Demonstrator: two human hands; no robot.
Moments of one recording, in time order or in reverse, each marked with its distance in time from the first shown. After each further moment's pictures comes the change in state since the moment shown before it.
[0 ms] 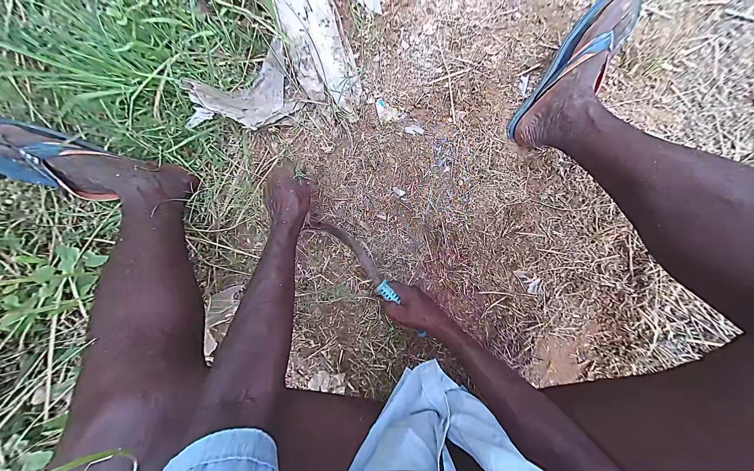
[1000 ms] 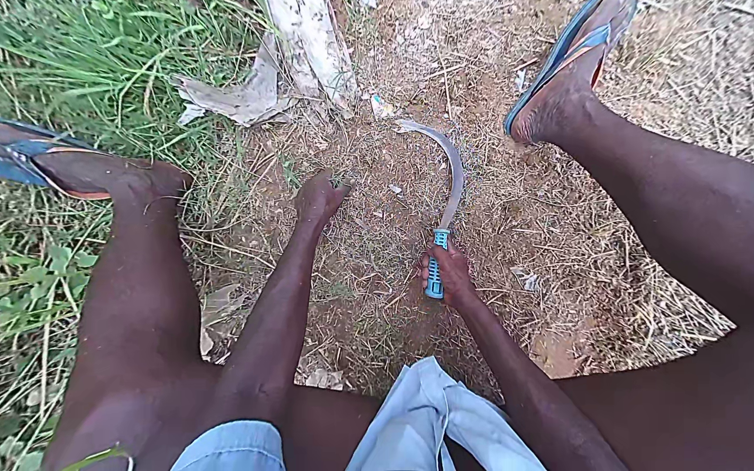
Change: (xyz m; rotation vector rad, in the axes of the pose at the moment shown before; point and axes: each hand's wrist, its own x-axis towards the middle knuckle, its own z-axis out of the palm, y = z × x) left_hand -0.012 0.033 0.032 0.034 -0.295 0.031; right_hand -0.007 -0.001 -0.051 0.995 0.538 0.065
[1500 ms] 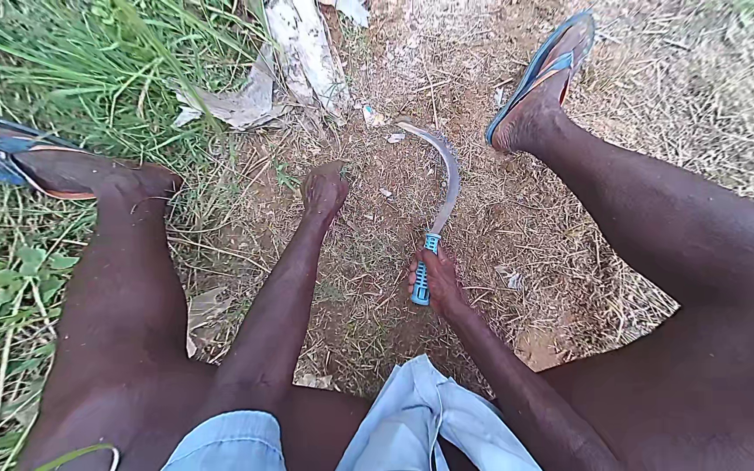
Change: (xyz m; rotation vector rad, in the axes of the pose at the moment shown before) left_hand -0.007 0.036 -0.004 0.074 0.099 0.176; right_hand -0.032 -0.003 0.009 -0.007 -0.011 -0.030
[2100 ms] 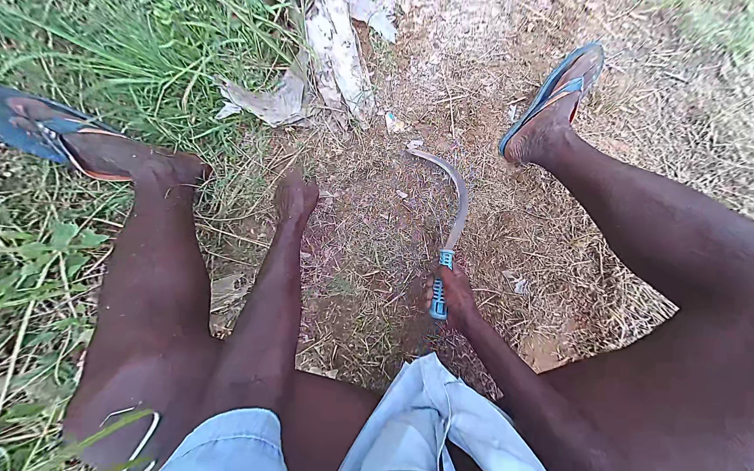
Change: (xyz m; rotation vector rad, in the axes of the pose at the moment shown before) left_hand -0.015 -0.085 -0.022 -0.211 0.110 -0.283; right_hand -0.020 0.010 -0.009 -0.037 0.040 0.007
